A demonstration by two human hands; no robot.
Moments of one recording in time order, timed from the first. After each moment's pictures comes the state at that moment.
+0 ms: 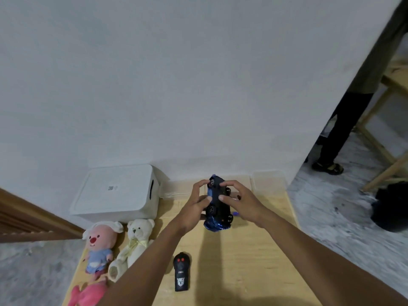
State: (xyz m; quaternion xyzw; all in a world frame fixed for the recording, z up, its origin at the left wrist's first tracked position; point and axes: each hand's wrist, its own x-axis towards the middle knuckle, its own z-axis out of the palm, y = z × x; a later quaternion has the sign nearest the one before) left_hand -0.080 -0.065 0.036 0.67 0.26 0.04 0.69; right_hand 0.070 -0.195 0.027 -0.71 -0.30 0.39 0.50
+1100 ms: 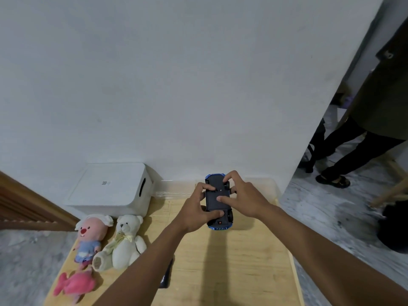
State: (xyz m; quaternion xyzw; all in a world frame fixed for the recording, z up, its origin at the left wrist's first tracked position) left_hand -0.045 -0.112 0.031 0.73 0.27 0.11 0.61; right_hand 0.122 -0.228 0.056 -0.78 -0.45 0.27 0.33
